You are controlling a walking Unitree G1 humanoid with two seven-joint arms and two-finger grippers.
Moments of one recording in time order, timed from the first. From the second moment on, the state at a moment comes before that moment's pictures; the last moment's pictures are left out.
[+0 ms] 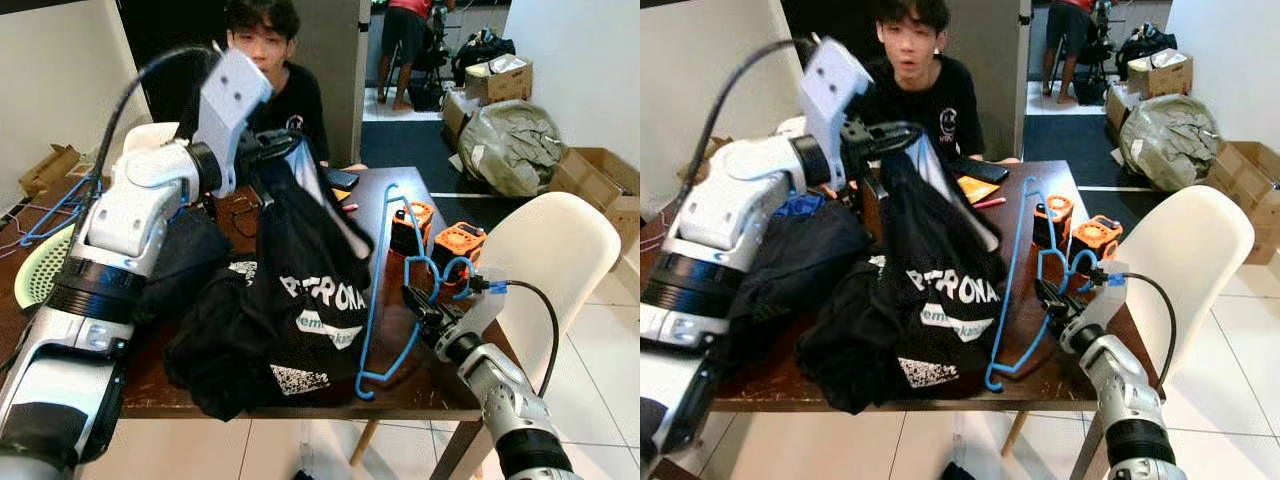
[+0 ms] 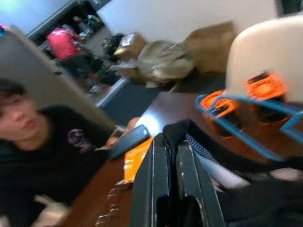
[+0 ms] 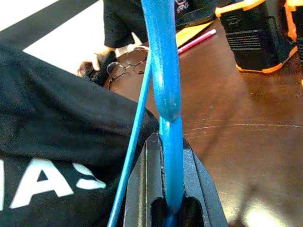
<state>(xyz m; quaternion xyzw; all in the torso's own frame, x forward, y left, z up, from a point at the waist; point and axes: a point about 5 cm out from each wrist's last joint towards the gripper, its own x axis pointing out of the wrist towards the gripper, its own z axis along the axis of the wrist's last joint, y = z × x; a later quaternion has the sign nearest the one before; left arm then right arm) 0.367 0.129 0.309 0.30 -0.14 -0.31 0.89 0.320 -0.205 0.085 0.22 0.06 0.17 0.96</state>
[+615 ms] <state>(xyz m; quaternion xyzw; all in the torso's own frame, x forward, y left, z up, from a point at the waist) 0.305 0.081 0.270 0.12 -0.09 -0.53 0.84 0.319 -0.209 0.085 0.22 0.07 0.18 0.96</state>
